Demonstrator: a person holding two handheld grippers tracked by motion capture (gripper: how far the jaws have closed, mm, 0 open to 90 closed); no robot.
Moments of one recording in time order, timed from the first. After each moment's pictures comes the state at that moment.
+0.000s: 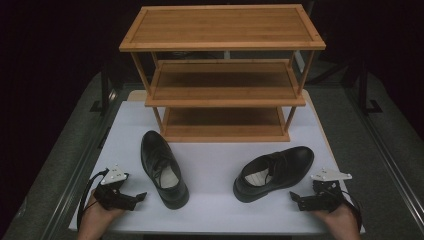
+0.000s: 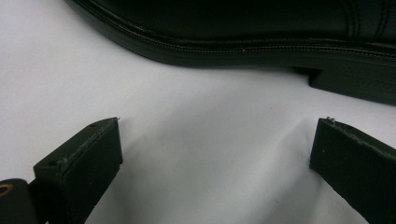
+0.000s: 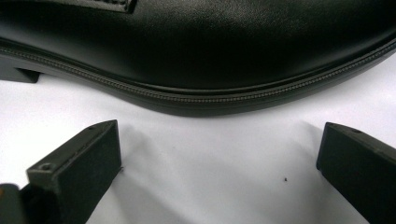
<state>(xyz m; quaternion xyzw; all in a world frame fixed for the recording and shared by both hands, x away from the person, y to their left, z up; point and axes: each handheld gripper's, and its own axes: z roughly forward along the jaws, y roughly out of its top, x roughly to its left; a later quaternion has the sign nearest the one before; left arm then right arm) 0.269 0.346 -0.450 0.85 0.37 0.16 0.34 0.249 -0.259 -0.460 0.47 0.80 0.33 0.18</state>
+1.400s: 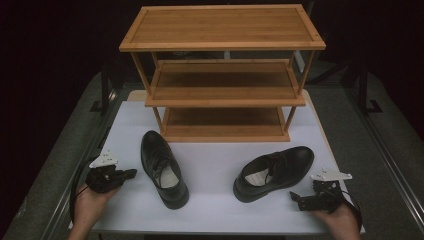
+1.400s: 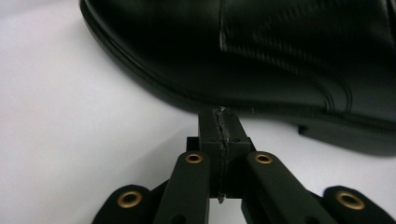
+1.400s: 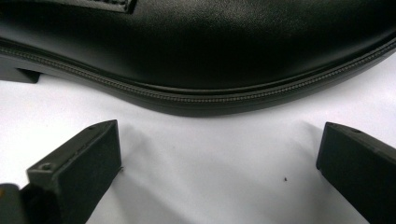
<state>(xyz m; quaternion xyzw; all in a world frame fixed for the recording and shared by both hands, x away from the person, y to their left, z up) 0.293 0.354 -0.406 0.83 0.39 0.14 0.36 0.249 -0.259 -0.460 0.47 0.80 0.33 0.18</state>
